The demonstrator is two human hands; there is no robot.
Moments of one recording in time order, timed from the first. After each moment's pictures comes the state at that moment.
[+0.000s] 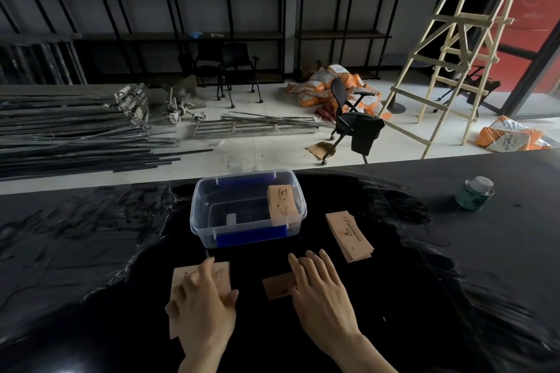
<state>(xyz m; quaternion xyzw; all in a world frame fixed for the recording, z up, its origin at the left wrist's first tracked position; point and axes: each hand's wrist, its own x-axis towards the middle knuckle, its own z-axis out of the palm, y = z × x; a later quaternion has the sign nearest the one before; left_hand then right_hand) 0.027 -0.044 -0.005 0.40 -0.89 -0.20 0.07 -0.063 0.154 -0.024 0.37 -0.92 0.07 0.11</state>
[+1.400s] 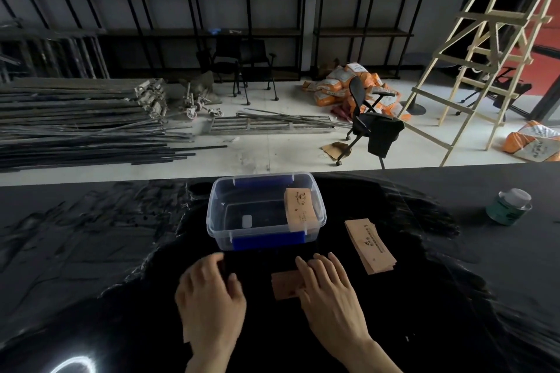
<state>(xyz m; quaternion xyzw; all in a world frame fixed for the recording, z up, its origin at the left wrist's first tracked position) 0.021 -0.055 -0.002 0.37 -0.88 -0.20 0.21 -0.076 0.136 -0.025 0.38 -0.91 0.10 0.11</state>
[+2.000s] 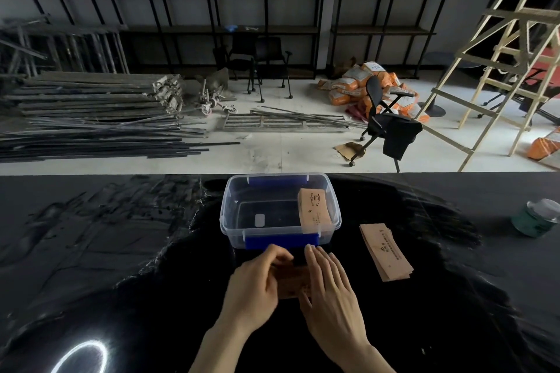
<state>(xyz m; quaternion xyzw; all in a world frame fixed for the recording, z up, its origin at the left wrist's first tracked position) -0.004 -0.051 0.028 0.14 -0.91 -0.38 0.09 -0.070 0.114 -0.023 0.37 -0.91 0.15 0.11</state>
